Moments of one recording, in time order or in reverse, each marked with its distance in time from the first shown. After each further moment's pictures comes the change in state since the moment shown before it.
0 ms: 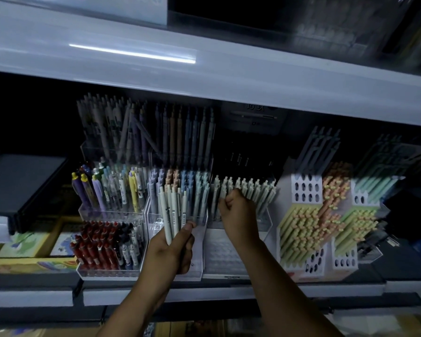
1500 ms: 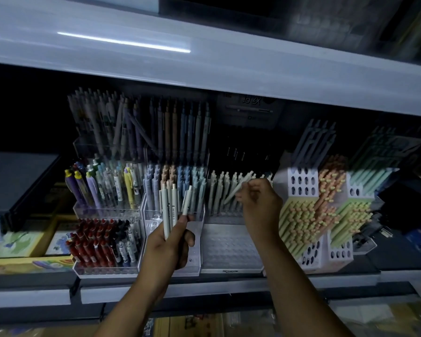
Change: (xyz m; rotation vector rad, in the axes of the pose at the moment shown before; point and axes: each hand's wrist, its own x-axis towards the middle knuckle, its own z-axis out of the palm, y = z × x) left_hand 0.007 -0.012 0.000 -0.017 0.070 0.066; right_hand -0.002 0.009 -0.043 0.324 0.272 0.061
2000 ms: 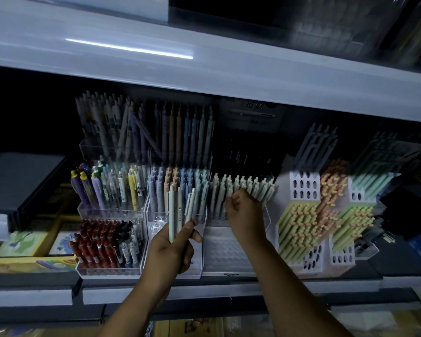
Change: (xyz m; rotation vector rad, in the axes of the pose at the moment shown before) left_hand -0.008 0.006 -0.002 0.099 -0.084 0.018; right_hand -0.010 0.018 0.028 -0.276 -0.230 -0.078
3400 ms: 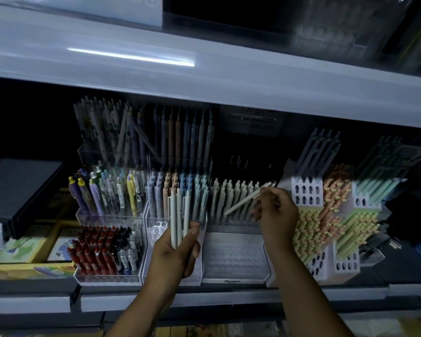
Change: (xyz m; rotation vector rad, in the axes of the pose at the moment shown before) left_hand 0.007 0.000 0.011 -0.111 0.027 -0.026; right_hand 0.003 -0.007 -0.053 0.568 0.285 0.234
